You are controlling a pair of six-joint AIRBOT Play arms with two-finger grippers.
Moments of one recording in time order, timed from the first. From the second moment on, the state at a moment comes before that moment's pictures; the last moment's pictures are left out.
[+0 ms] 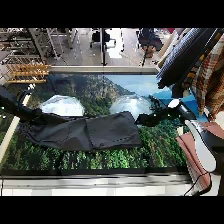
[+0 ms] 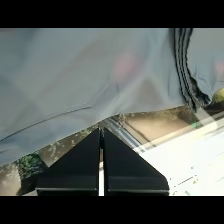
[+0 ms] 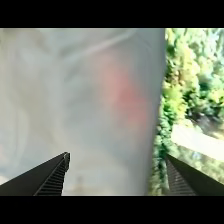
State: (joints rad) left arm 0.28 -1.62 1.62 -2.07 1.66 1.89; right arm -0.08 -1.71 1.37 -0.86 1.26 1.14
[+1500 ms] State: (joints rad) left arm 0.06 -1.51 1.53 -2.00 1.51 1.83; right arm 0.67 -1.58 1.63 -1.41 1.01 1.87
